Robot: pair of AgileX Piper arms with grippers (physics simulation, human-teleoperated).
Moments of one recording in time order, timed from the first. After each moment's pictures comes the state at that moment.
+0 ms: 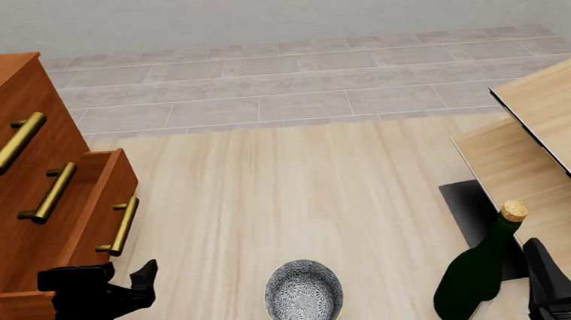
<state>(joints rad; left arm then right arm) -0.11 1.52 -0.07 -0.91 -0.10 -0.02 0.00 0.00 0.00 0.03</state>
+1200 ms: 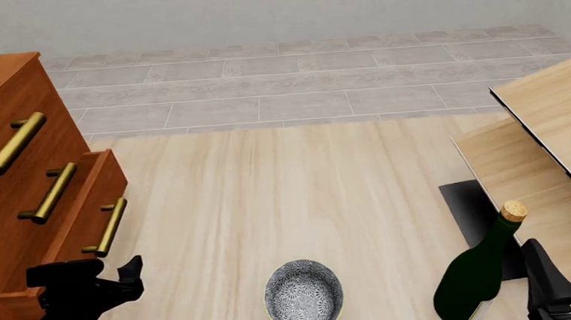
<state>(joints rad) -0.01 1.59 -0.11 -0.93 -0.06 -0.01 0.00 0.00 0.00 0.03</state>
